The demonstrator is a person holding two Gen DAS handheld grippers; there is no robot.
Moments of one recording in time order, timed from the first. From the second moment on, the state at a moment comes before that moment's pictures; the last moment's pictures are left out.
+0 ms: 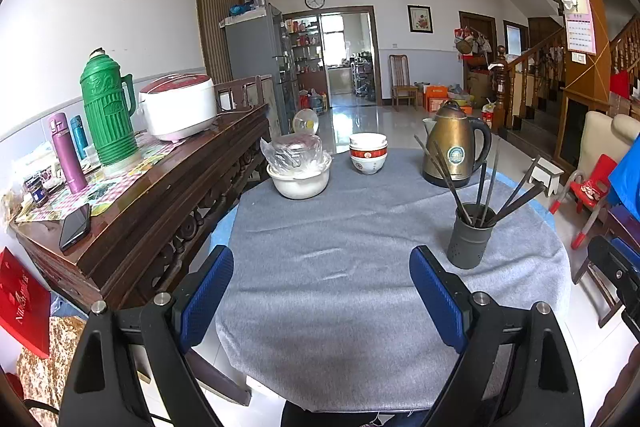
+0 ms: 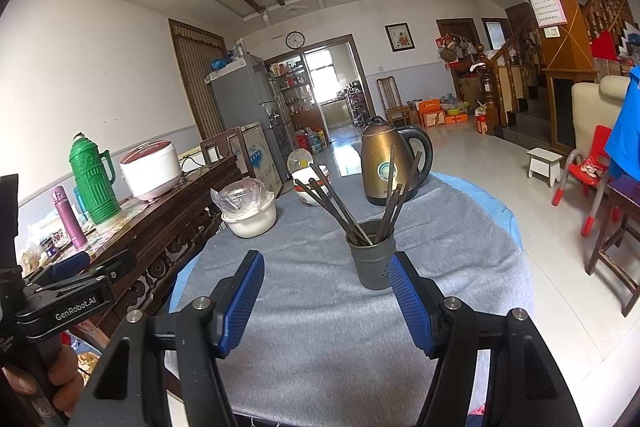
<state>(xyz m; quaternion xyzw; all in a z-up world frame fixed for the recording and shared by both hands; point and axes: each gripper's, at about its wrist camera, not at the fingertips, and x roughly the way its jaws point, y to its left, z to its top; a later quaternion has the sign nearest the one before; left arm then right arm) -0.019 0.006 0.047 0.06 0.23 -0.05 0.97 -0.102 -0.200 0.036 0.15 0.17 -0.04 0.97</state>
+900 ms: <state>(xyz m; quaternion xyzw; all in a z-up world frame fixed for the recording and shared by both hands) -0.020 0.005 0.050 0.06 0.23 -0.05 0.97 -0.104 -0.197 0.040 0.15 0.16 -0.04 0.97</state>
